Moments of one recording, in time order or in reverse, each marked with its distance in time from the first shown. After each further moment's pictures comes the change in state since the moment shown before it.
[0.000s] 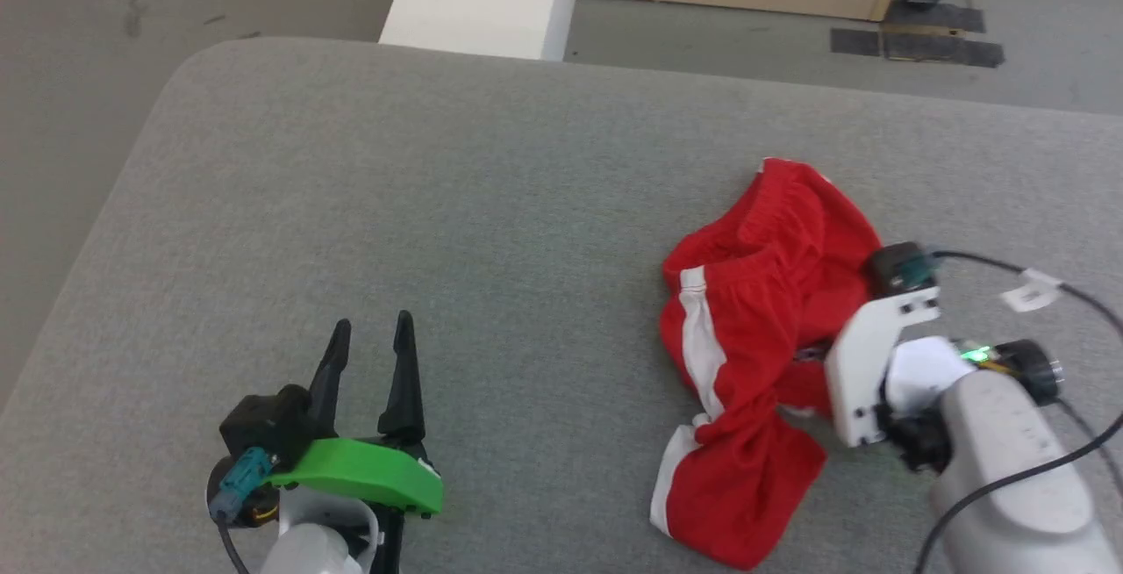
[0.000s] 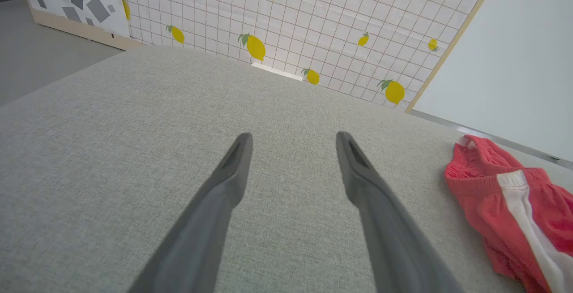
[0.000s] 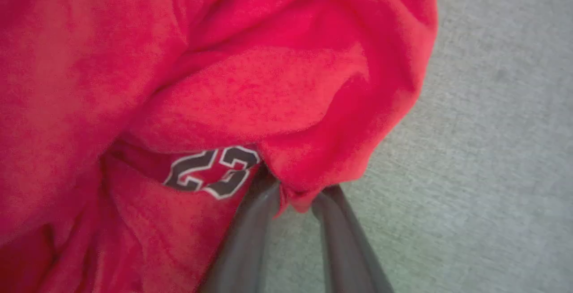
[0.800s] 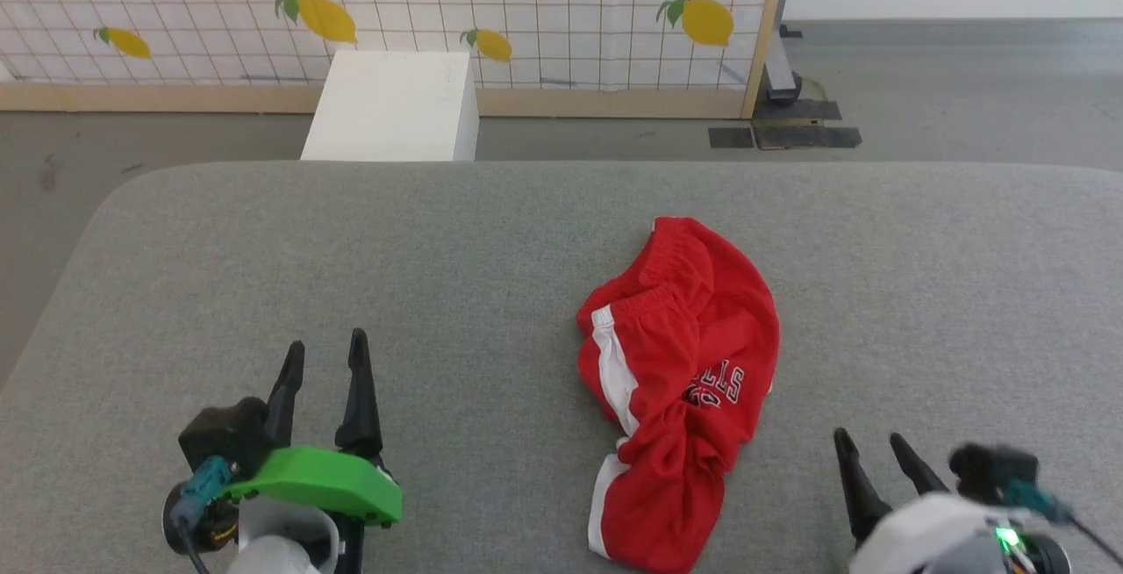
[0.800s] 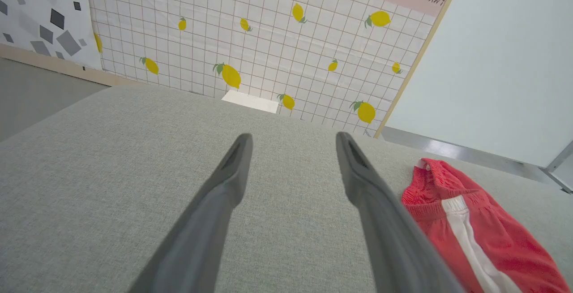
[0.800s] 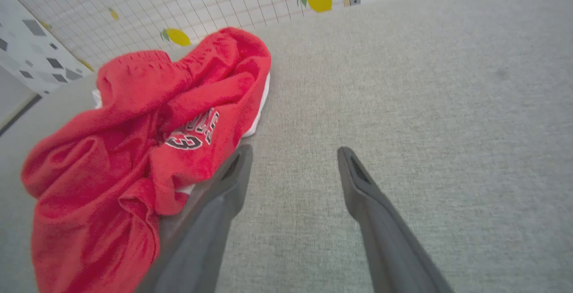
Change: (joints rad) left arm 0.007 0.121 -0.064 0.010 -0.126 0.106 0.000; right arm 0.437 0.043 -0.061 -0.179 0.243 -0.001 -0.715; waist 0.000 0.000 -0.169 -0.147
